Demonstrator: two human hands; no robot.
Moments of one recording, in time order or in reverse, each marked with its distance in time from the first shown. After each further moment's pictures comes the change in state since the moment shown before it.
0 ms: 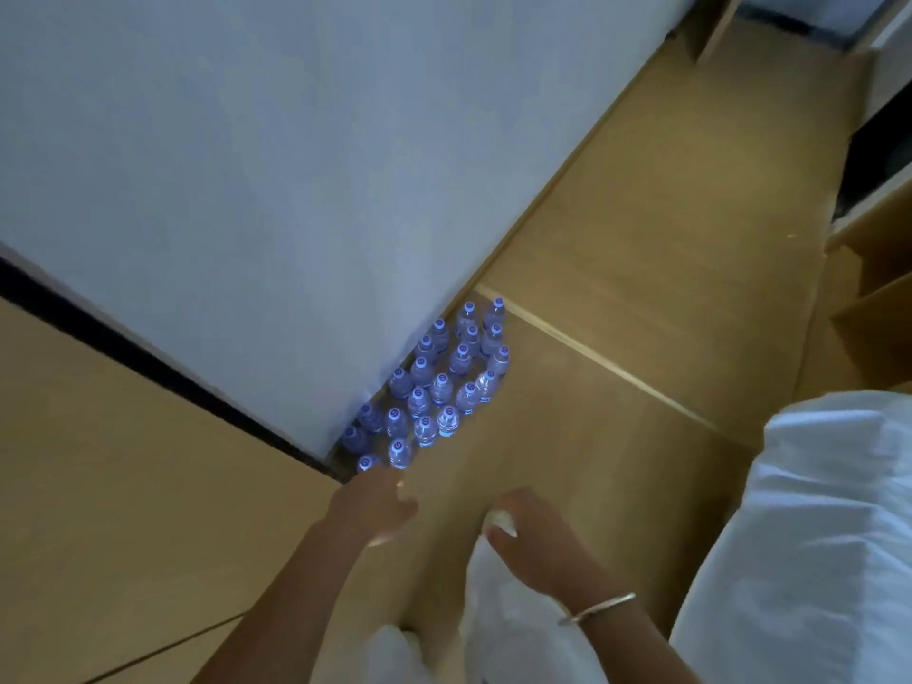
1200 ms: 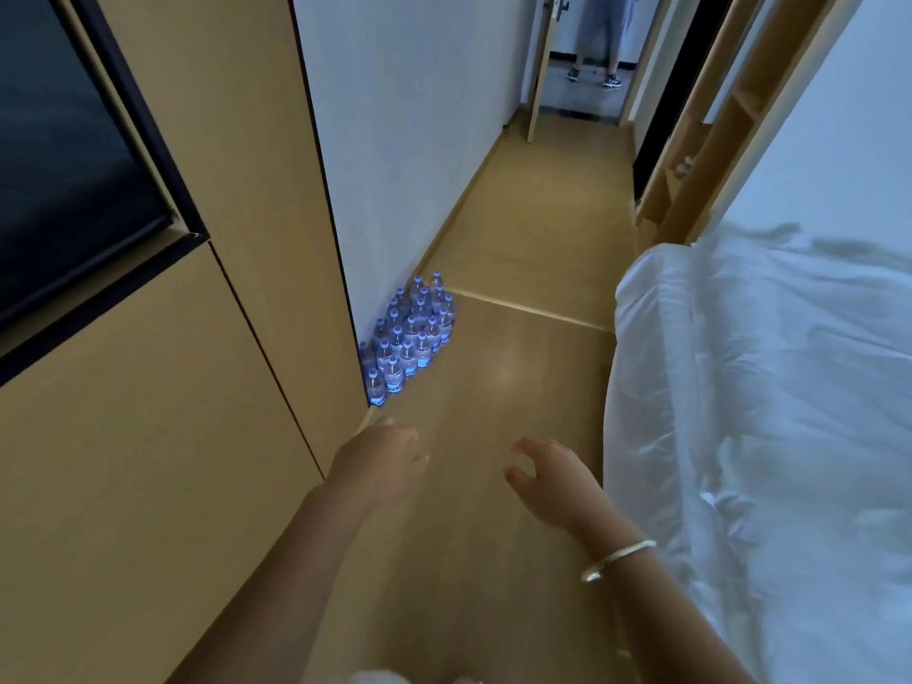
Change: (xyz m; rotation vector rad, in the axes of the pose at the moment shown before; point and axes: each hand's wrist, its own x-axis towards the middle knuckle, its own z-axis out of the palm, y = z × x) left_hand -0.513 -0.186 0.185 0.271 0.252 0.428; right_hand -0.488 -0.099 0.363 0.086 0.534 0.136
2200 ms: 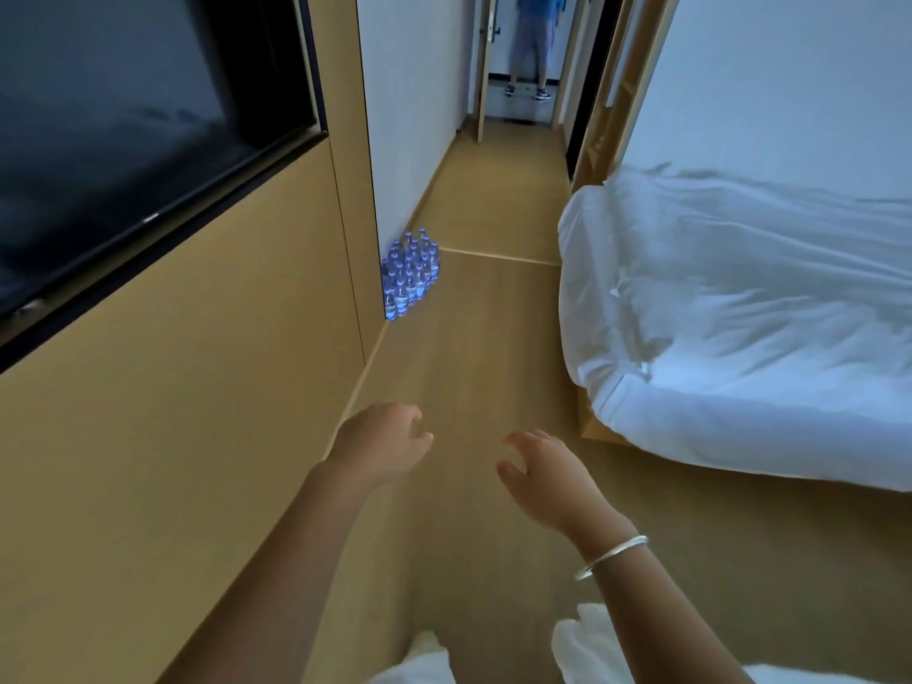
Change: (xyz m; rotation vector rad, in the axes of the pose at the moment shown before) left_hand -0.614 -0.093 0.125 0.016 0.071 0.094; right_hand -0.618 -0.135 0.221 0.002 0.115 0.034
